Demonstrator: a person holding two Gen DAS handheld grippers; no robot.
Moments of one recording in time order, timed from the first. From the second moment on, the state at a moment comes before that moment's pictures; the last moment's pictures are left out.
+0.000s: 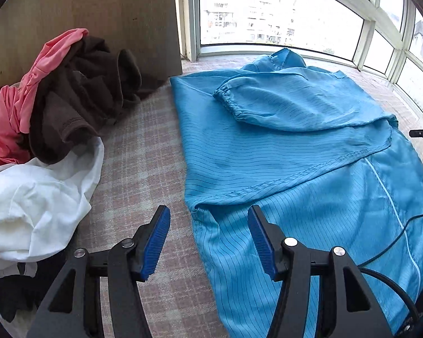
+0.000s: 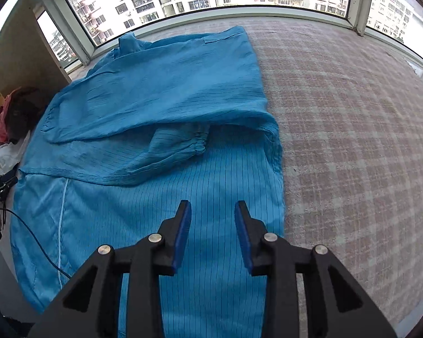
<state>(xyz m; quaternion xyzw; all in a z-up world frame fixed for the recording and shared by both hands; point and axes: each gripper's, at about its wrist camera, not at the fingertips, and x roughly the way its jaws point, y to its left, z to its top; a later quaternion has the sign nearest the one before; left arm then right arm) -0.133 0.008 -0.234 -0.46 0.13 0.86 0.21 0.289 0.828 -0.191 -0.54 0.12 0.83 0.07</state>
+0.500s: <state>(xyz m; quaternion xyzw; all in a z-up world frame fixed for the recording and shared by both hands) -0.038 -0.068 -0.195 -0.46 0.09 0.86 0.19 0.420 0.829 -0.137 -0.49 0.14 0.85 0.13</state>
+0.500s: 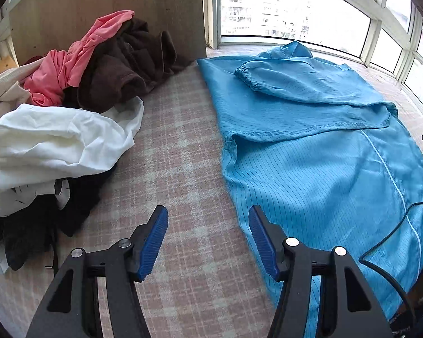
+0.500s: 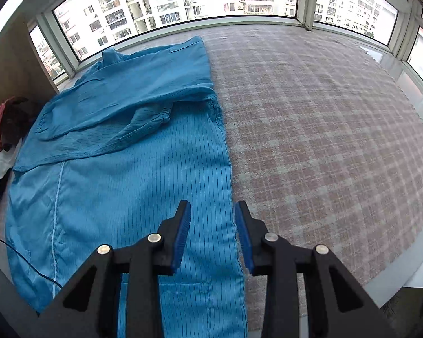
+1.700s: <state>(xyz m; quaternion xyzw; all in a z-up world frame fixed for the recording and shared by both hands) 0.165 -0.066 -0.246 -0.56 0.01 0.76 0.33 0.547 0.777 -0.204 -0.52 0.20 0.83 0.07</state>
